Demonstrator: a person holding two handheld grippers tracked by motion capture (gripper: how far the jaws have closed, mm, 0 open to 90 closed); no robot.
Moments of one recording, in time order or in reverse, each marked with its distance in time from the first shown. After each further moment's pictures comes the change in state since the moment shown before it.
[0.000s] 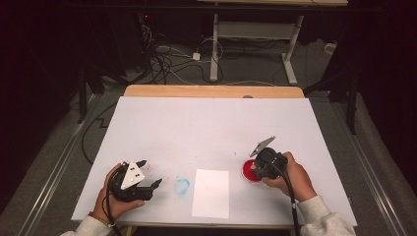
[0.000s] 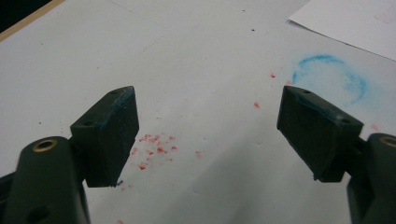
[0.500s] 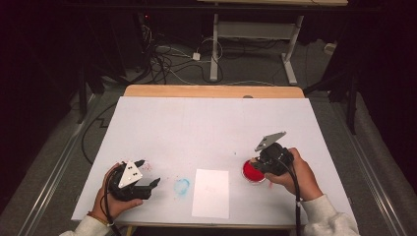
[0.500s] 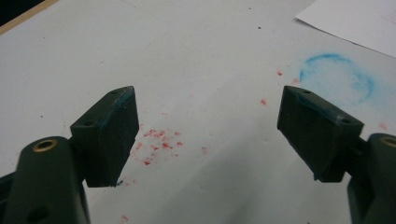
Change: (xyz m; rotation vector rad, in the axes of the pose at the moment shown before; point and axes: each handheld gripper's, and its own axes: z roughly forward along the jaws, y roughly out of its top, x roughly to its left) left arm 0.004 -0.004 0.000 0.005 -0.006 -0.030; right arm 0.000 0.003 -0.032 -0.145 -0.006 -0.009
